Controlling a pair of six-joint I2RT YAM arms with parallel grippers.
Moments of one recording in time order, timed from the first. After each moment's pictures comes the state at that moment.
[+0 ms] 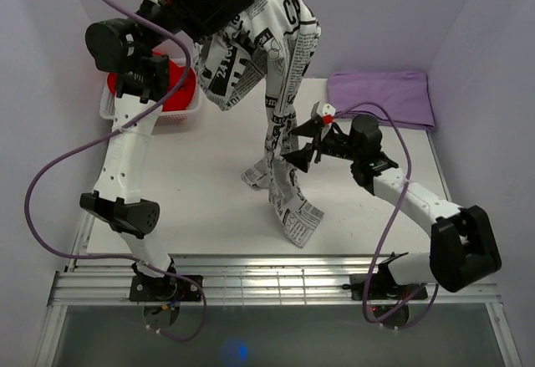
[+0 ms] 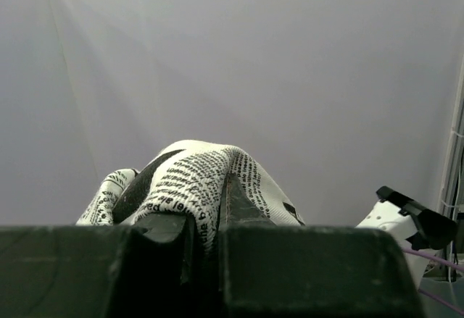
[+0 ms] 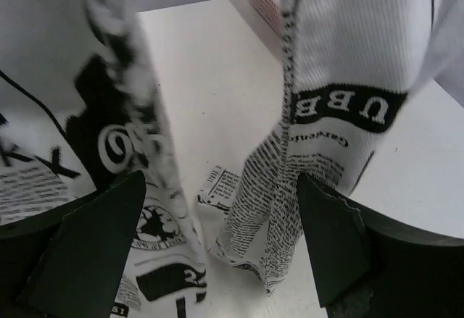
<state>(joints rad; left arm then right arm) -0.29 1.76 2.33 0.57 0.94 -0.87 0.44 1.30 0.84 0.42 -0.83 -0.09</state>
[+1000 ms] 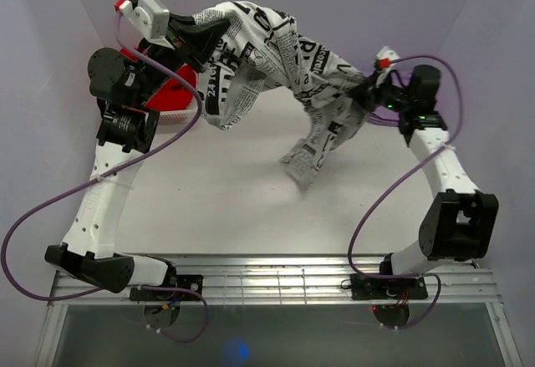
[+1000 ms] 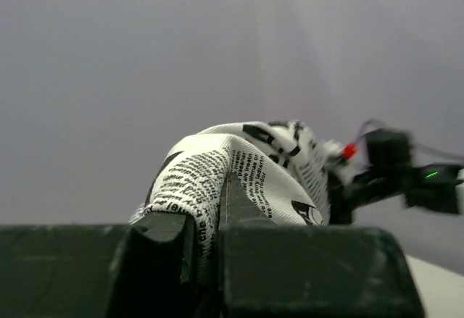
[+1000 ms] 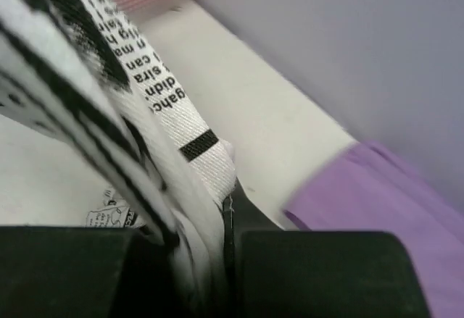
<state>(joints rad) -0.31 1.35 1.74 0.21 0.57 -0.20 0.05 1.53 1.26 0.11 -0.84 -0.24</state>
